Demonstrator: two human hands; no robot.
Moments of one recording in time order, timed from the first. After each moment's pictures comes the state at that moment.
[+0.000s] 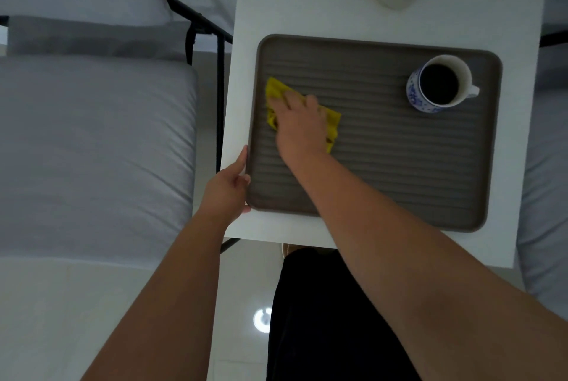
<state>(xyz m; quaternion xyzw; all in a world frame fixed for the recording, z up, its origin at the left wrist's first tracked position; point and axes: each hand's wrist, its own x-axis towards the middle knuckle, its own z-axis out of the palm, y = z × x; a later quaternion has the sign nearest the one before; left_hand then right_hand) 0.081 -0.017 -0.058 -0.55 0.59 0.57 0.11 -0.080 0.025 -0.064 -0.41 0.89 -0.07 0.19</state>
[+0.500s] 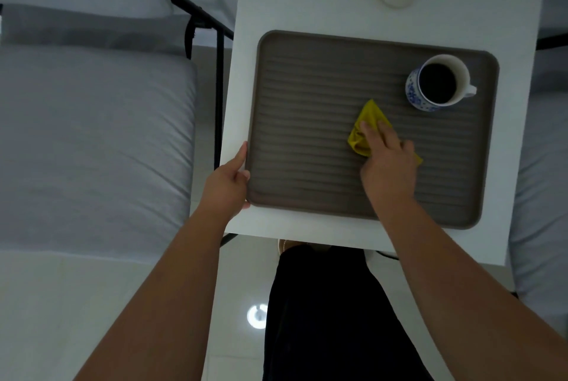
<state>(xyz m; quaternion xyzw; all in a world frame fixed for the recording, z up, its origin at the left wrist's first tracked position) 0.082 -0.014 -0.057 -0.55 0.59 0.58 0.10 -0.118 0.168 -0.075 -0.29 0.94 -0.08 0.13</state>
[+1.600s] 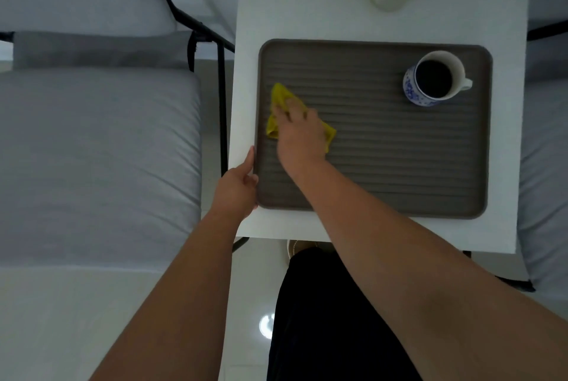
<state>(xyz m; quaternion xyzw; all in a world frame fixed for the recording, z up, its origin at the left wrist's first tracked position) 0.078 -0.019 -0.056 -0.53 0.62 0.57 0.12 -0.062 0.029 -0.057 -0.38 0.89 -0.06 0.24</state>
